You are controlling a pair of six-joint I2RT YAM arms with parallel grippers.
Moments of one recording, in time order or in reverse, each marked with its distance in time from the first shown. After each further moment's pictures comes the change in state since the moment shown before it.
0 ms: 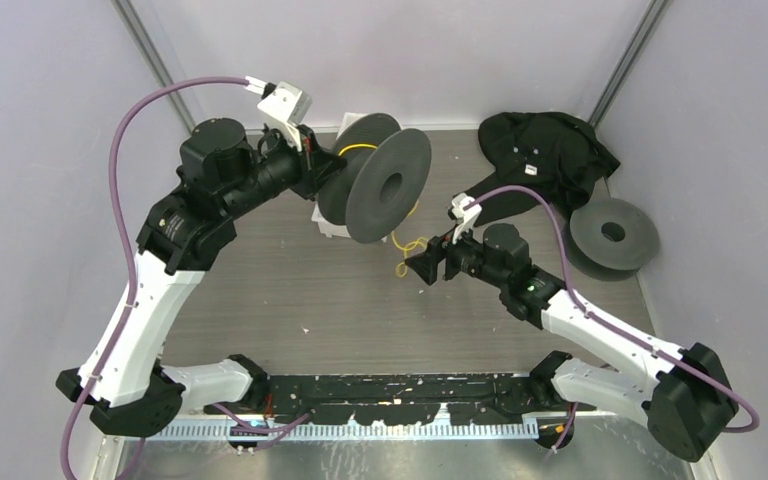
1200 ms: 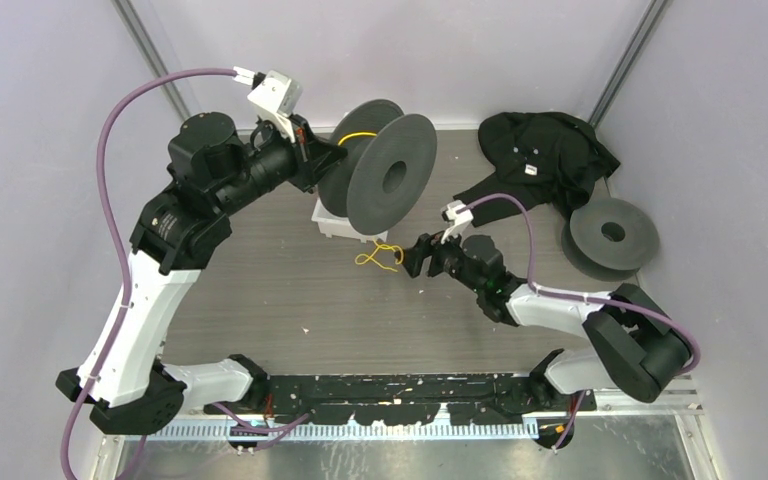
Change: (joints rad) left arm 0.000 0.016 0.060 0.021 0.011 -0.041; right arm 0.025 0.367 -0.128 0.553 0.160 0.158
